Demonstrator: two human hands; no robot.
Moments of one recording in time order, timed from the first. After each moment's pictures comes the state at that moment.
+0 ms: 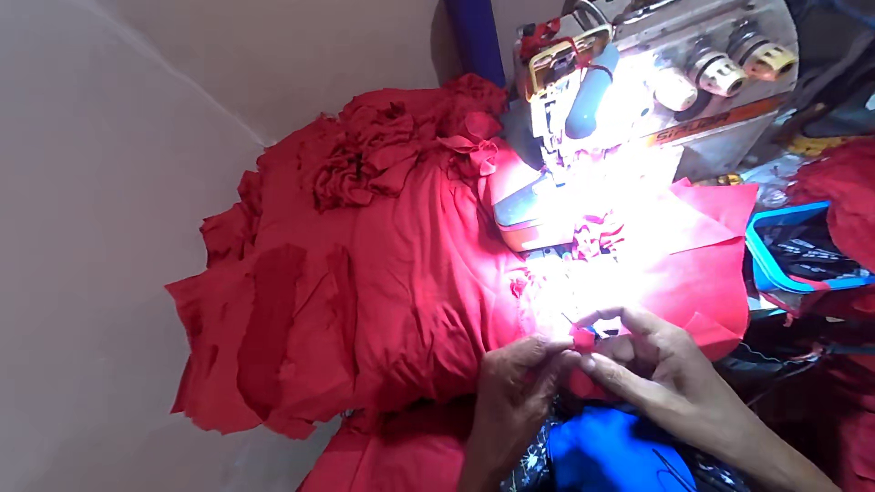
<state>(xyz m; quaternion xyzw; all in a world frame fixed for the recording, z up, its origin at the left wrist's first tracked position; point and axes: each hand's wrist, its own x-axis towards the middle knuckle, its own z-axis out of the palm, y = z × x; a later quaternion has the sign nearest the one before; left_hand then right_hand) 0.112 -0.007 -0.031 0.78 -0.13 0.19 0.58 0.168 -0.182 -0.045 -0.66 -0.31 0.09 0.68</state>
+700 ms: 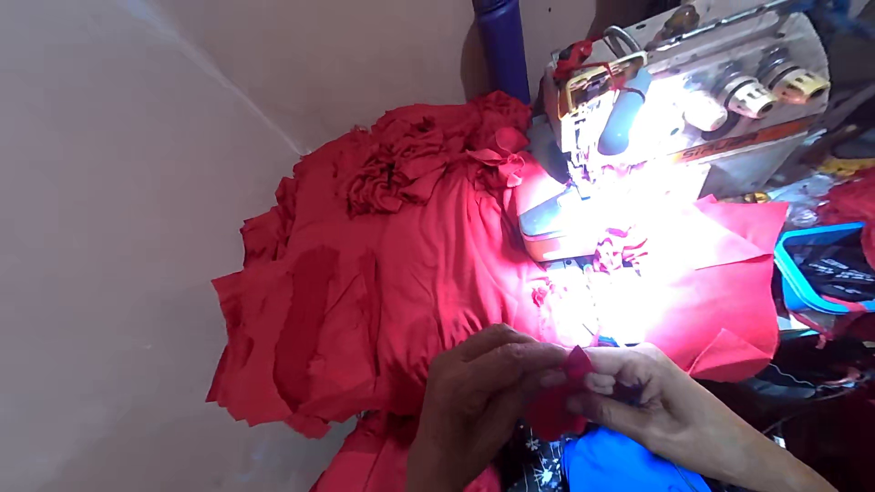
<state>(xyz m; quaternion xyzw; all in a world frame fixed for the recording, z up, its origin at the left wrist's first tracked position) 0.107 0.043 0.033 0.83 -0.26 0.24 0.44 0.169 -0.159 -0.031 -0.57 -0.42 0.18 0.68</state>
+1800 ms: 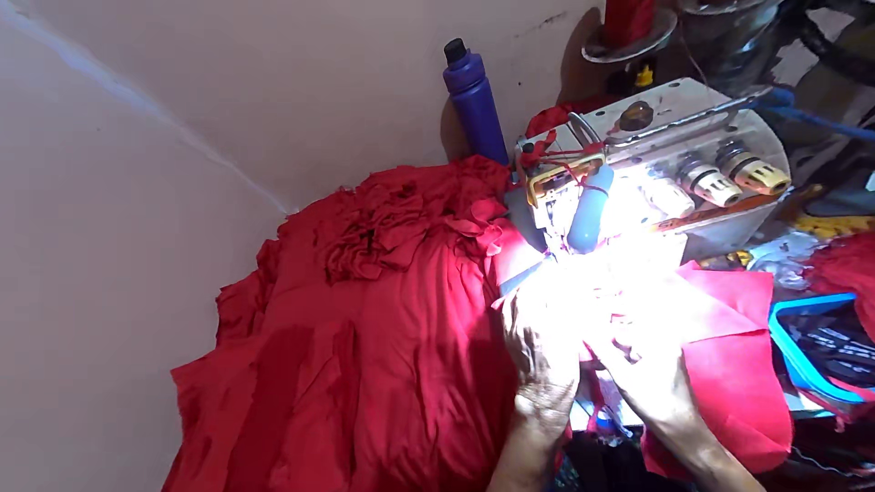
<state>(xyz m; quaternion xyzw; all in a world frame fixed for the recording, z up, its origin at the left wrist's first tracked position) 0.259 -0.028 -0.043 0.92 0.03 0.36 0.17 0.253 -0.137 -0.069 -0.74 -0.12 -0.14 0.65</state>
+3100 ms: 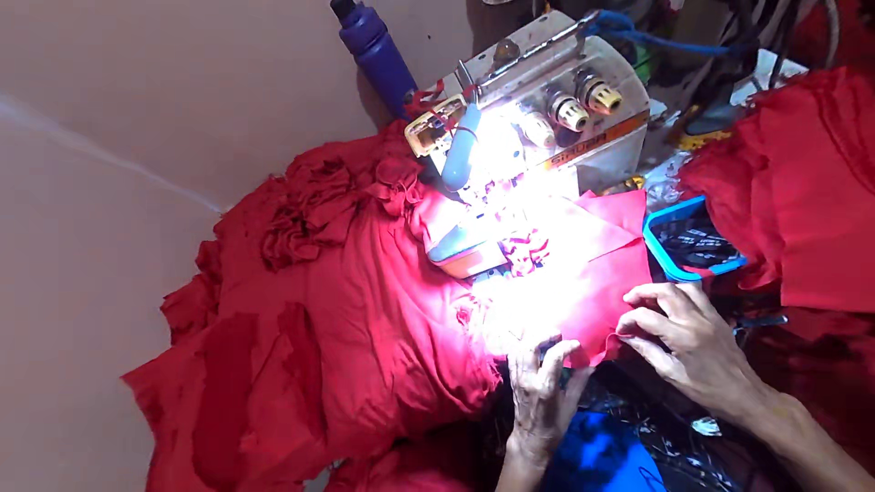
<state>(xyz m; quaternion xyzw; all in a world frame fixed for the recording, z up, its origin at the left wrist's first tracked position) 0.142 -0.079 -0.130 0.89 -0.15 0.31 0.30 0.188 -0.282 -0.086 -0.87 -0.27 -0.15 0.38</state>
